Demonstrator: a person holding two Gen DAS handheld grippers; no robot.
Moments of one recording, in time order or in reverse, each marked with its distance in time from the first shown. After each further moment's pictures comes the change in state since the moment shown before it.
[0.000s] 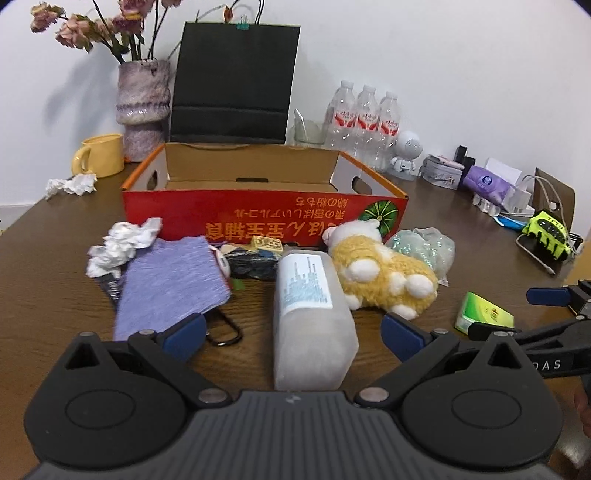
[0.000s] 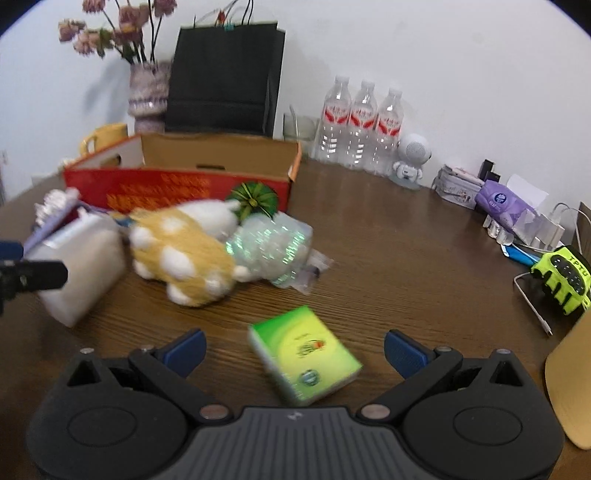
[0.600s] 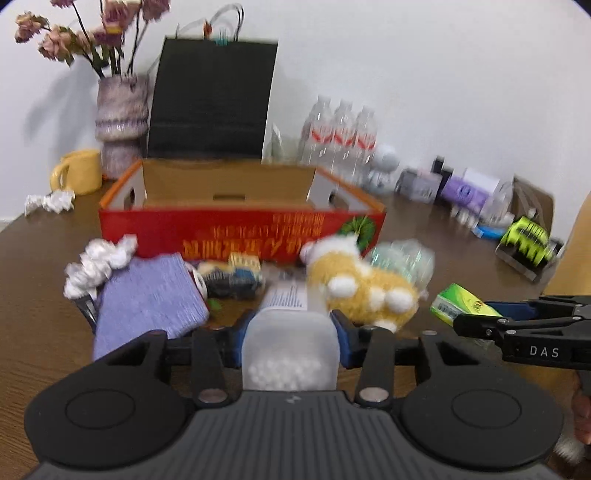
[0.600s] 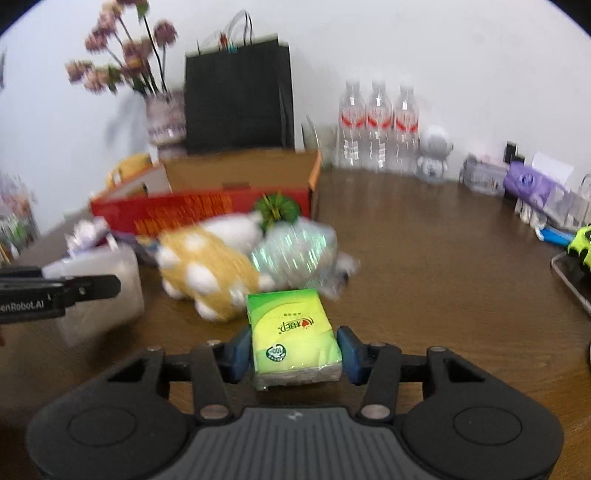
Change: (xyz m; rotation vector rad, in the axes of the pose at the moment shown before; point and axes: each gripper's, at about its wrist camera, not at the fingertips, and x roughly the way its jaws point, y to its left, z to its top) left arm -0.010 0.005 0.001 0.018 -0.078 -0.087; right arm -0.008 -0.010 -0.010 0.102 -0.080 0.162
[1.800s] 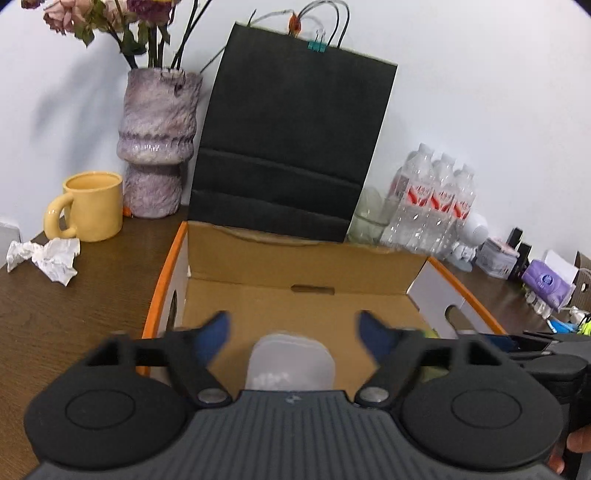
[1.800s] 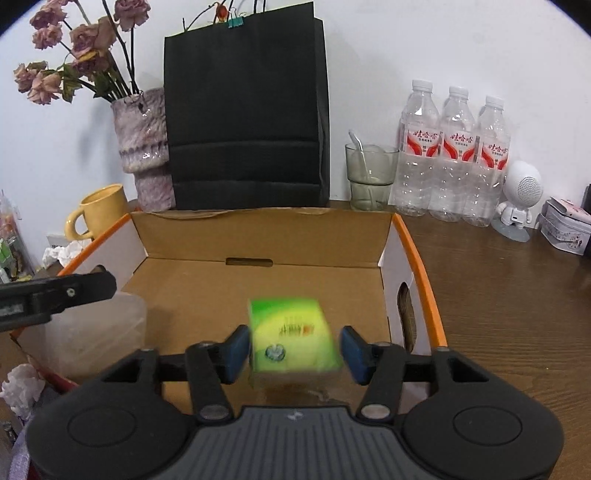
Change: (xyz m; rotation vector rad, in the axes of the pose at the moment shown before) left arm 0.134 0.116 0.119 -0.132 -0.034 0.073; right arm 0.213 0.067 0.144 0.007 0.063 0.009
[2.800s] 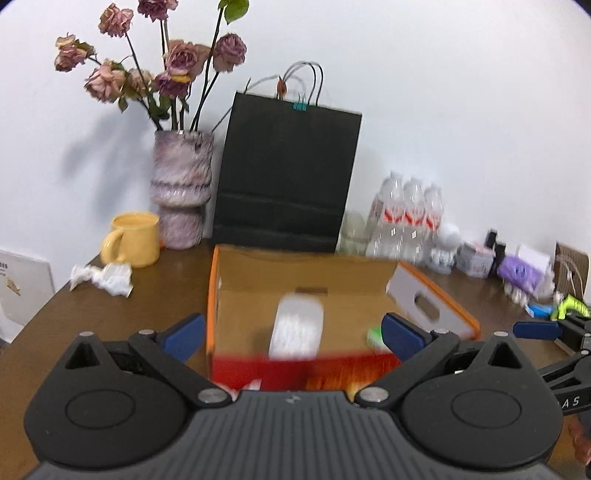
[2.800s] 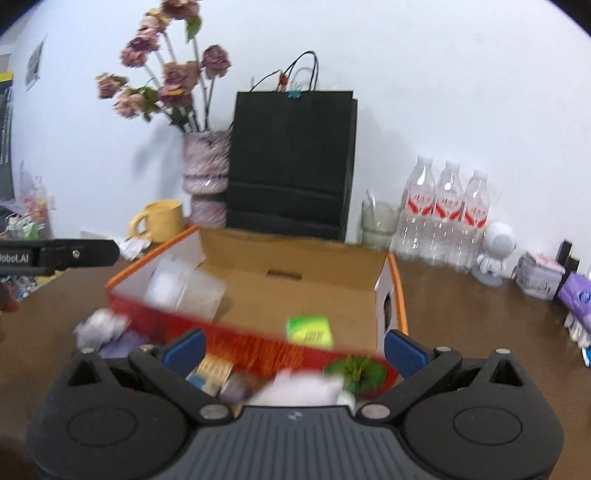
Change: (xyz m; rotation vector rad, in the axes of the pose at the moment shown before) left arm -0.124 -0.009 -0.032 0.078 -0.081 0.028; right arm -0.137 0.021 -0.054 -0.142 -0.141 0.038
